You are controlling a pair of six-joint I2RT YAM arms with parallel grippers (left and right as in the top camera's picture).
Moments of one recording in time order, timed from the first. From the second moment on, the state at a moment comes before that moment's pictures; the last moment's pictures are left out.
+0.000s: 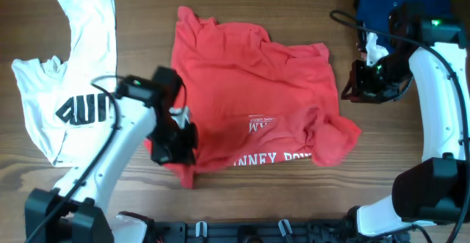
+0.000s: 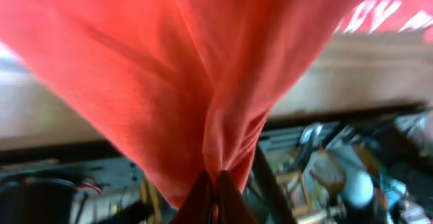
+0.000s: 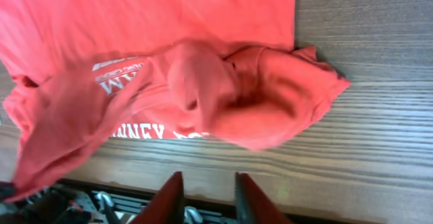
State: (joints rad) left arm -0.32 1.48 1.06 -1.38 0.44 -0.42; right arm -0.10 1.71 1.60 -1.53 -0.28 0.03
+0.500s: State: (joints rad) left arm -0.47 1.48 0.92 -1.25 0.54 -0.53; right arm -0.10 1.71 1.56 -1.27 -0.27 0.04
